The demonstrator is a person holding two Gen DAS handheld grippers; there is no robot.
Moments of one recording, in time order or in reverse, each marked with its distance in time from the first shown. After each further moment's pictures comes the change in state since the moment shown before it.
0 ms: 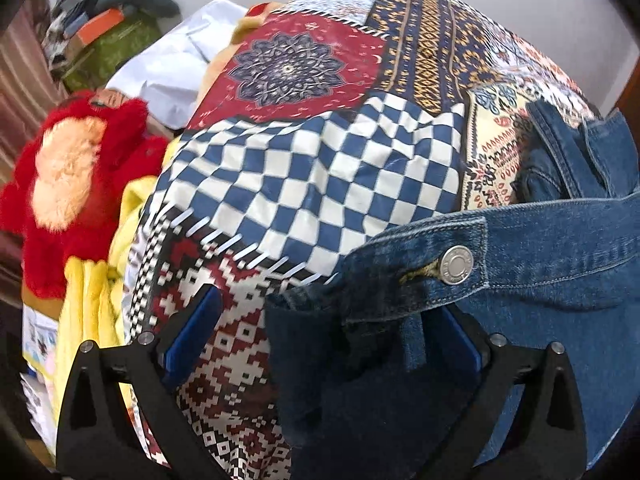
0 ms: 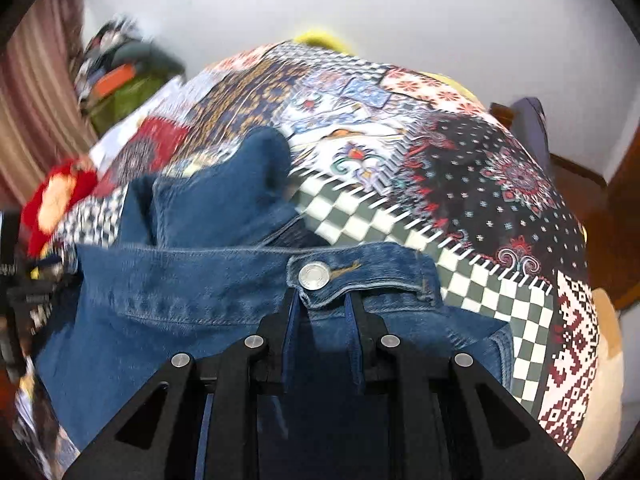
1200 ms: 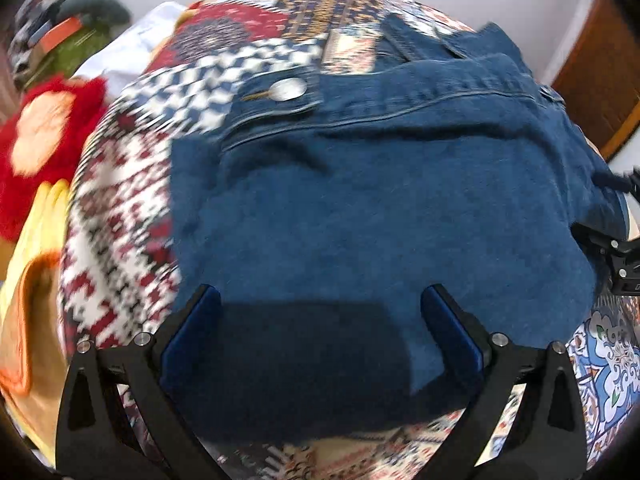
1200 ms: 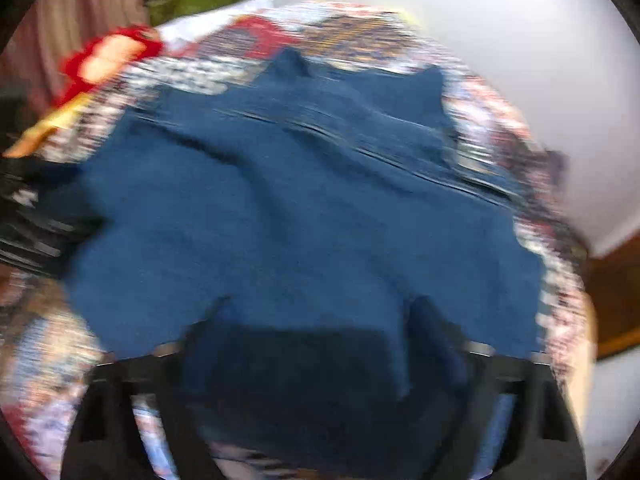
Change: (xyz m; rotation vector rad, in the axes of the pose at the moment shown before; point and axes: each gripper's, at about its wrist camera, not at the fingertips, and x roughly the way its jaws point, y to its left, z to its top) left arm -0.044 -0.046 -0.108 0.103 -0.015 -0.162; right arm -0.035 0.107 -0.108 -0.382 0.108 -0.143
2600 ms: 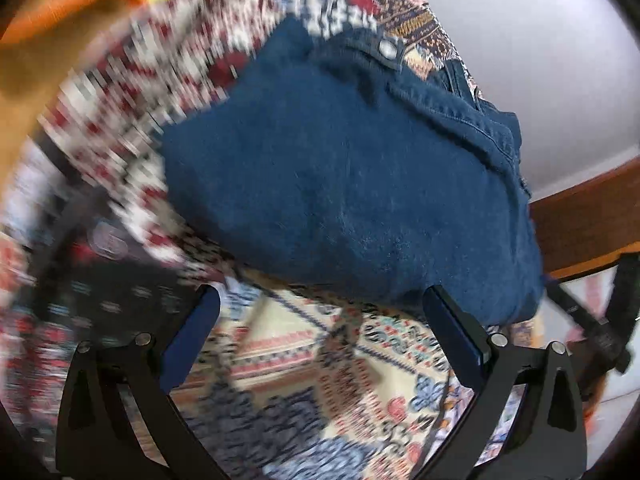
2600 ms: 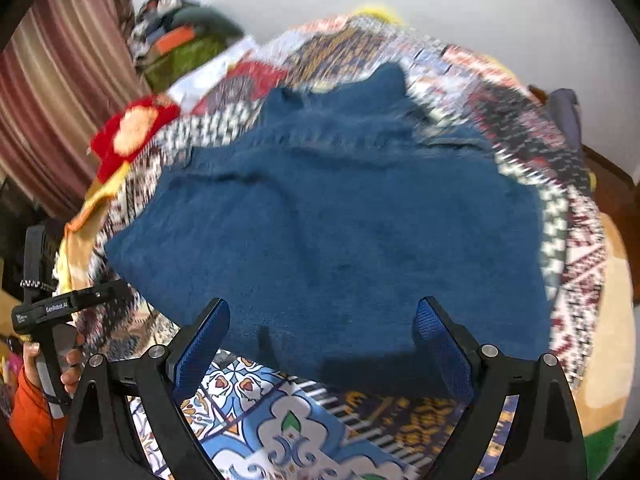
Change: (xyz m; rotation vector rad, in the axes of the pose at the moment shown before) left arm -0.009 0.035 -0.082 -0.567 0.025 -0.341; right arm -0.047 -0.018 -0.013 0.230 -0.001 0.274
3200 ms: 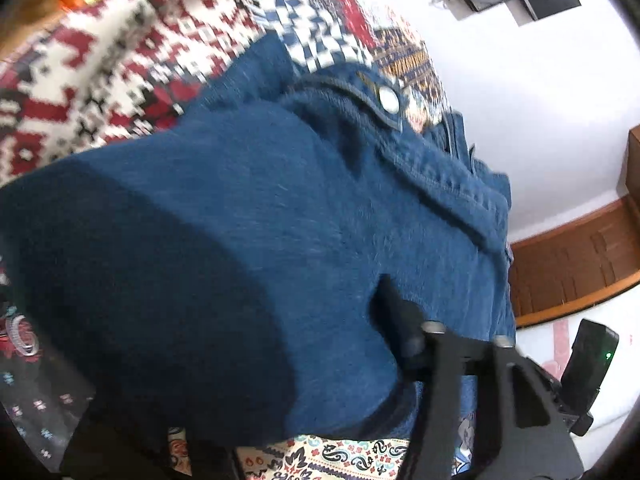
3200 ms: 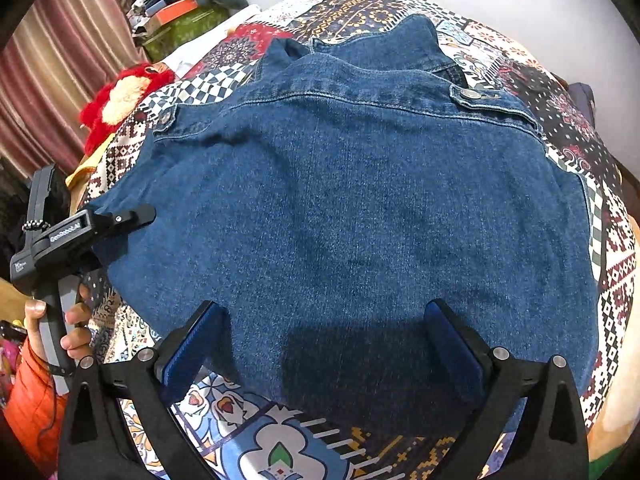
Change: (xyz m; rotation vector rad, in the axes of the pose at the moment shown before) left arm 0.028 -0.013 0.041 -0.069 -0.143 -0.116; right arm 0.032 -0.002 0.003 -0.008 0.050 0.008
